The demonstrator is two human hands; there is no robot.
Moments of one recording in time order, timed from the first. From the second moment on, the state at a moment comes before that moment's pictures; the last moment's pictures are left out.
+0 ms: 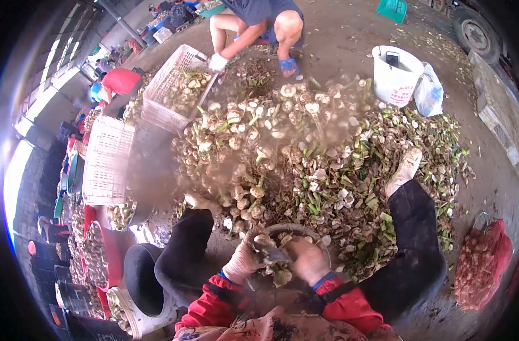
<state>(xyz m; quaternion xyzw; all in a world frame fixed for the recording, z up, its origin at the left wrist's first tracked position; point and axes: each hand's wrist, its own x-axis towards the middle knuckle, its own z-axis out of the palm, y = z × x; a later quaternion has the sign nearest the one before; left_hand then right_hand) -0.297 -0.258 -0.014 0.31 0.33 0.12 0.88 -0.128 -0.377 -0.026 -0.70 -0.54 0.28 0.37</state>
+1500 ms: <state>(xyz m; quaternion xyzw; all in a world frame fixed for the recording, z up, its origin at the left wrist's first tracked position) -0.243 -0.303 0.059 0.24 0.29 0.31 0.87 -0.136 -0.375 -0.115 -0.73 -0.25 0.44 0.46</state>
